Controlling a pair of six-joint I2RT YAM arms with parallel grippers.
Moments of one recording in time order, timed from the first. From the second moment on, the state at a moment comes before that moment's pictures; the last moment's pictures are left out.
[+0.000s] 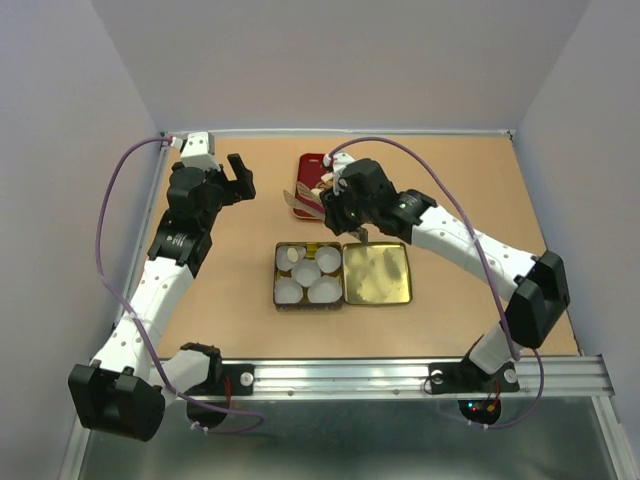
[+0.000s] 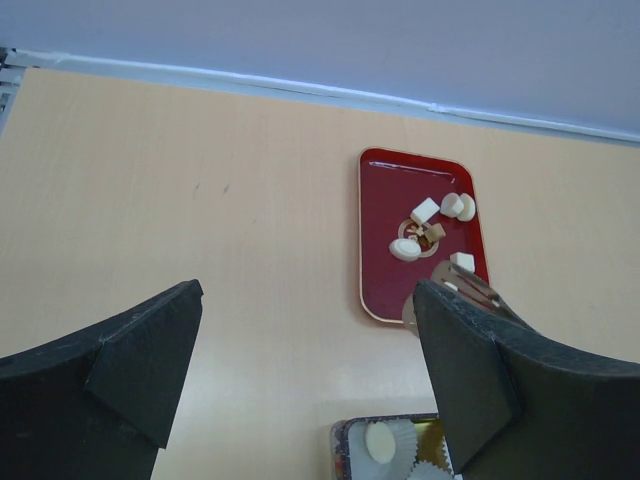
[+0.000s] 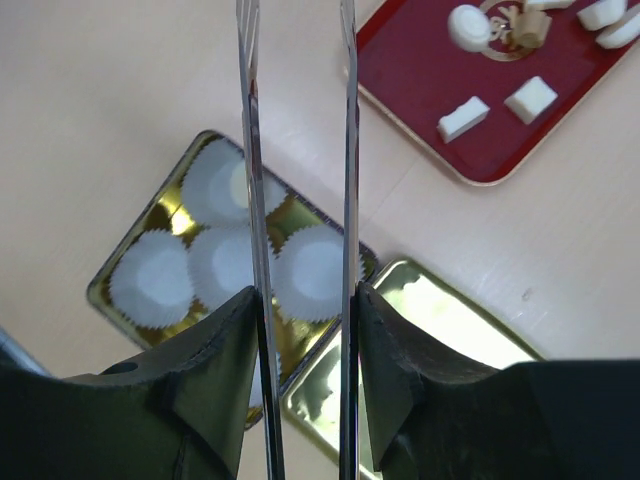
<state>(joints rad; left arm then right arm) -0.22 1.05 0.96 -0.11 -0.10 -0.26 0.79 1.57 1.42 -0.49 -0.02 0.16</state>
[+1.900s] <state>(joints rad) -0.22 1.05 0.96 -0.12 -0.10 -0.26 0.70 1.96 1.54 -0.43 0.23 0.13</state>
